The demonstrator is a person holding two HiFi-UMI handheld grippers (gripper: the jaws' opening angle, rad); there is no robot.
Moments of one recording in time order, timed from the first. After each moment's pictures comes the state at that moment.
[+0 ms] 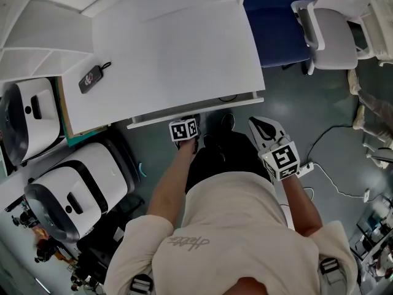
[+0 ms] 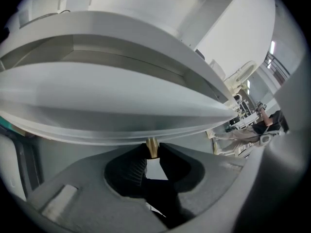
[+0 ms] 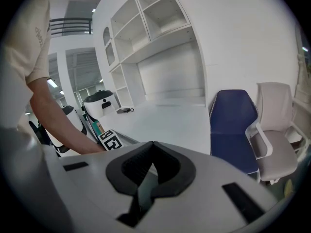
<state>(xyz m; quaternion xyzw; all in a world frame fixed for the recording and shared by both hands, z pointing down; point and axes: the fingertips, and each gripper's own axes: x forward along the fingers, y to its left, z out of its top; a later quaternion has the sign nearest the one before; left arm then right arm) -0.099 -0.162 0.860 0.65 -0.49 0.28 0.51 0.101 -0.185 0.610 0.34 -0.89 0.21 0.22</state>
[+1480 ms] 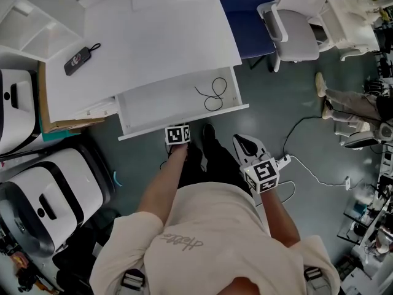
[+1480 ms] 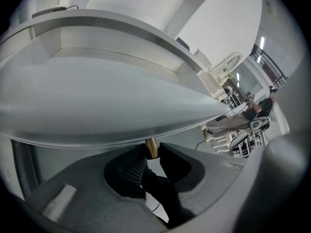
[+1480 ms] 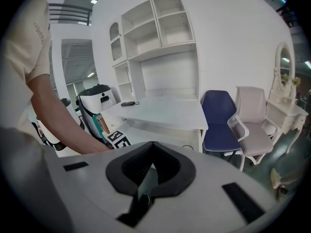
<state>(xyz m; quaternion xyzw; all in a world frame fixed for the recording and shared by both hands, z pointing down) -0.071 -0.007 0.862 0.68 -0.44 0.29 0.51 0.080 0.024 0.587 0.42 -0.85 0.20 0.25</state>
